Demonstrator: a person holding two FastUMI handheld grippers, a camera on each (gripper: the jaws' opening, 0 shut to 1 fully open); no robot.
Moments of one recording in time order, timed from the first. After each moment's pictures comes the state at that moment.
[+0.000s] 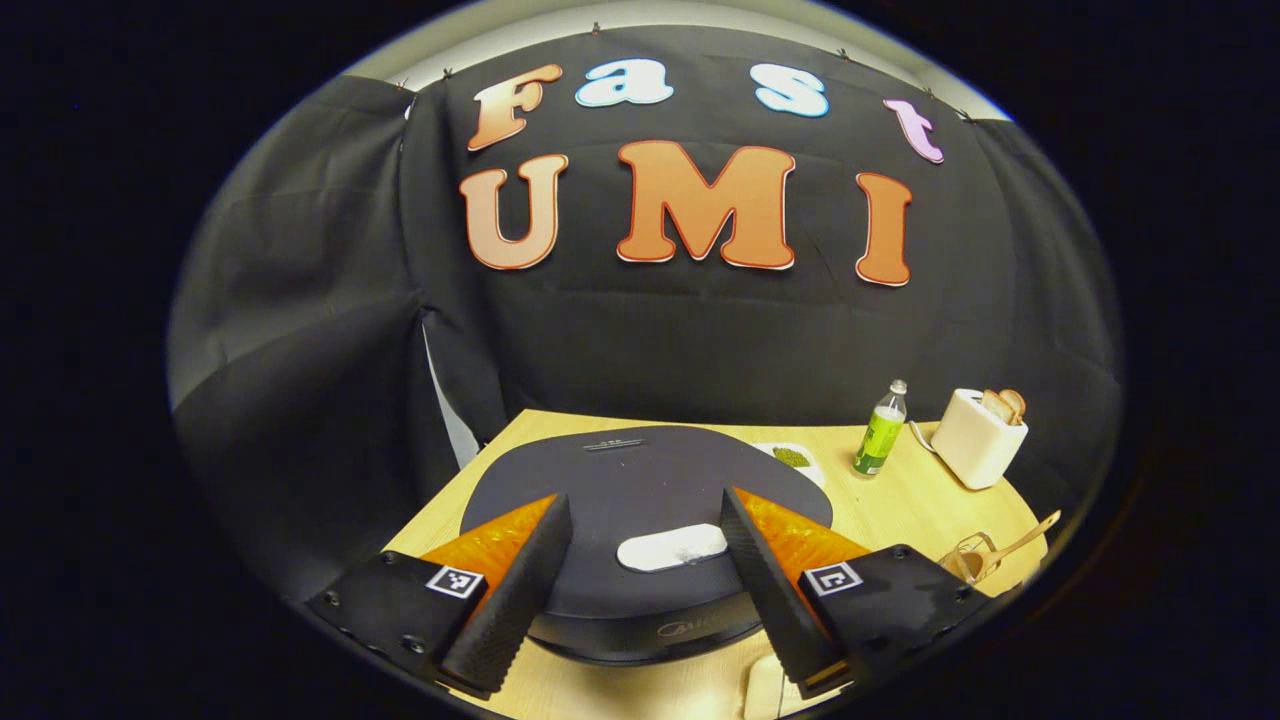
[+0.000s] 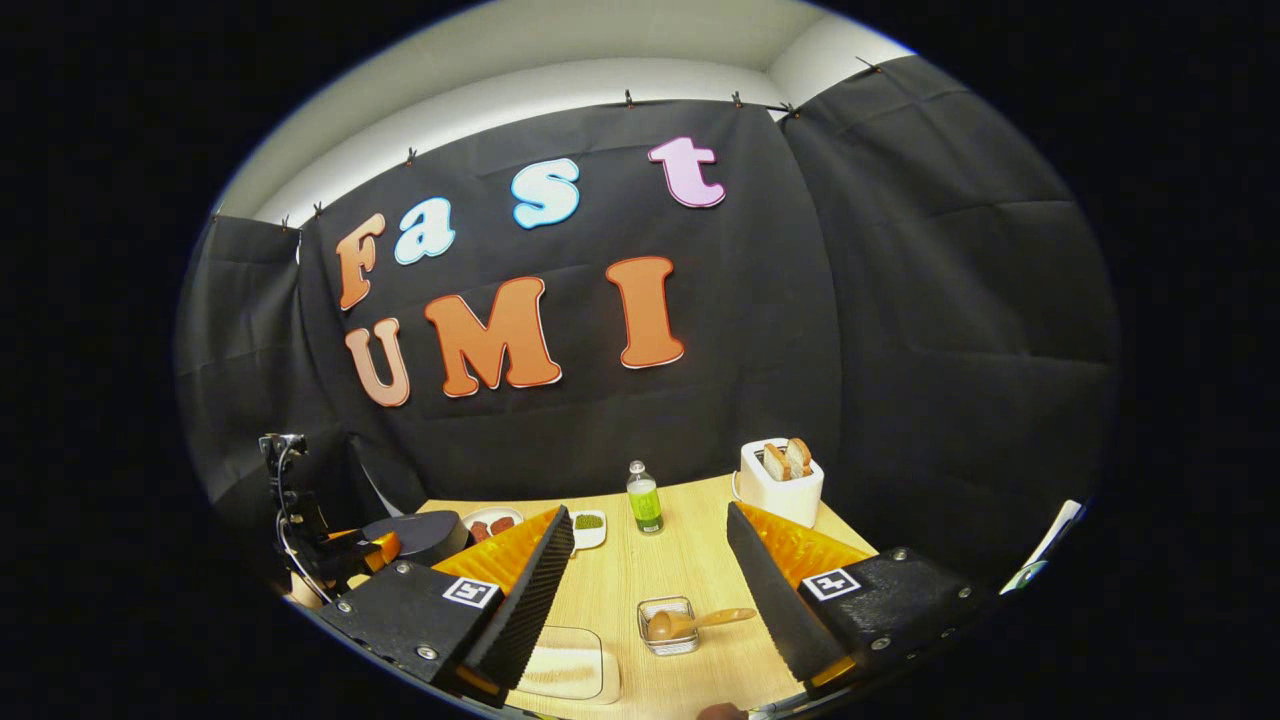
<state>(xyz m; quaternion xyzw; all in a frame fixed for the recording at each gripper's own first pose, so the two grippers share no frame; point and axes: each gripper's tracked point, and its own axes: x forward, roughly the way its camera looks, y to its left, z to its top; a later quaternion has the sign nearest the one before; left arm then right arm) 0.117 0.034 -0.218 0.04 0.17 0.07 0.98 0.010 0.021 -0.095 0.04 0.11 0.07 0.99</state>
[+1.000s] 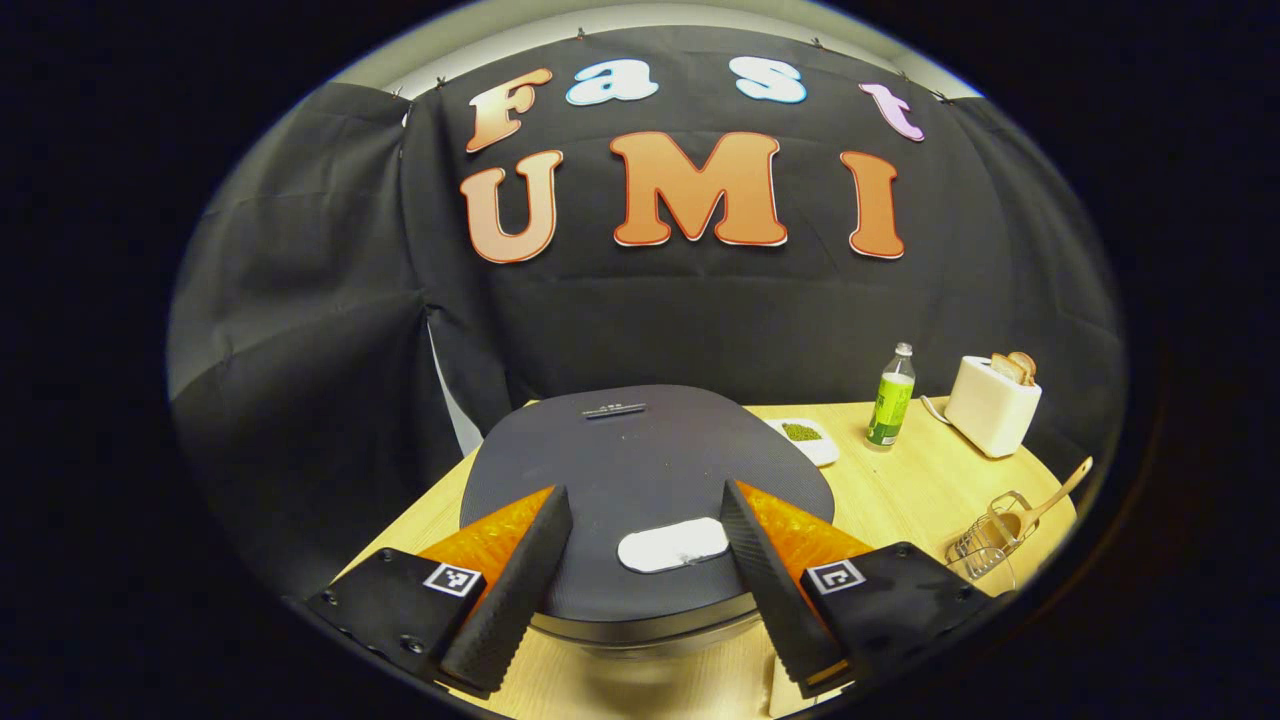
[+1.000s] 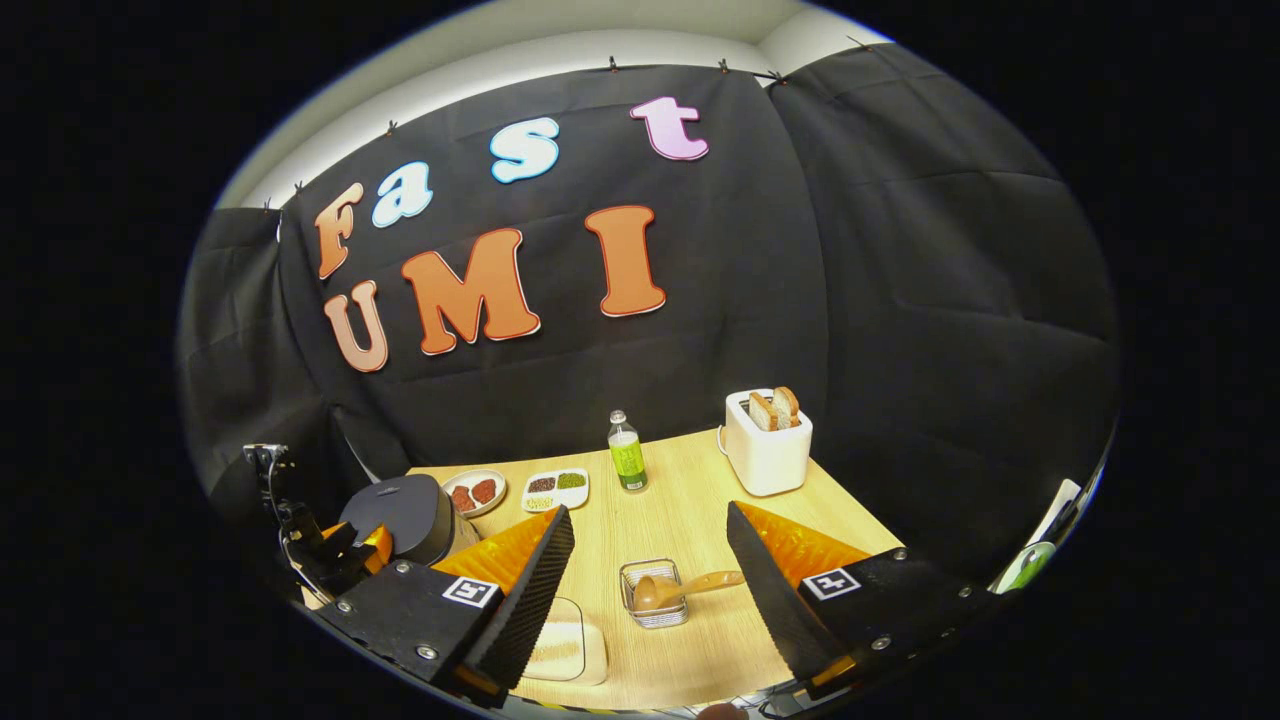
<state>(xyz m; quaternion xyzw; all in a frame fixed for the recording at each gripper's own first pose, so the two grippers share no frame) 0.103 0.033 -0.264 0.07 0.17 0.07 0.98 0.012 0.010 -0.150 0.03 0.17 0.05 0.98</state>
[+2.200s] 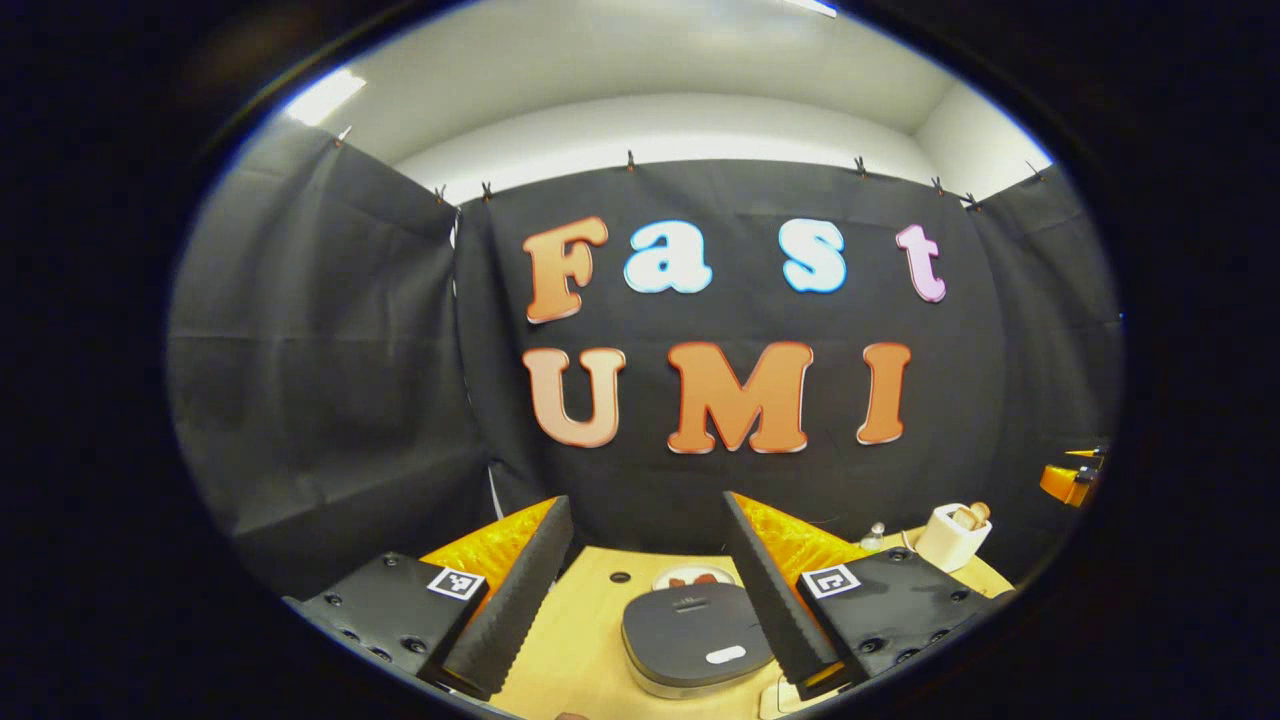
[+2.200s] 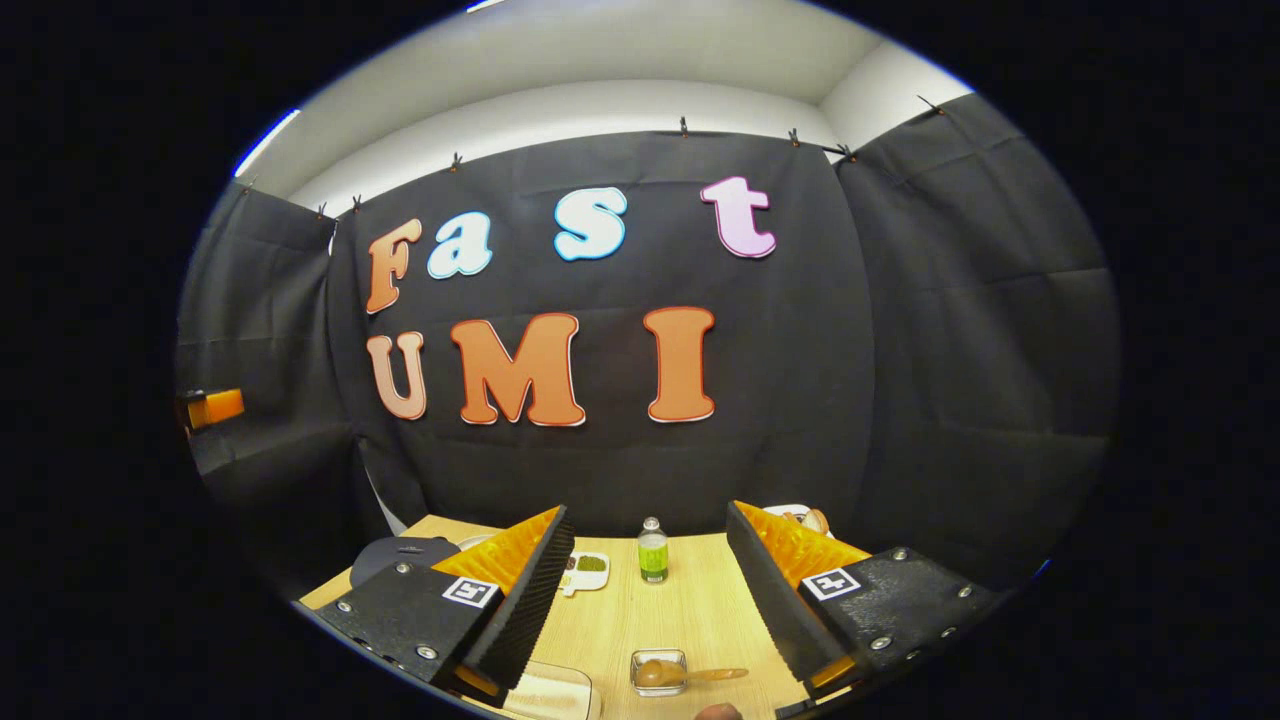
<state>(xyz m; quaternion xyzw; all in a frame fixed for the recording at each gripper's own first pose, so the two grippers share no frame) 0.004 0.080 0.107 0.07 -0.02 0.10 0.99 0.056 0.059 -0.010 -0.02 0.03 0.11 0.99</state>
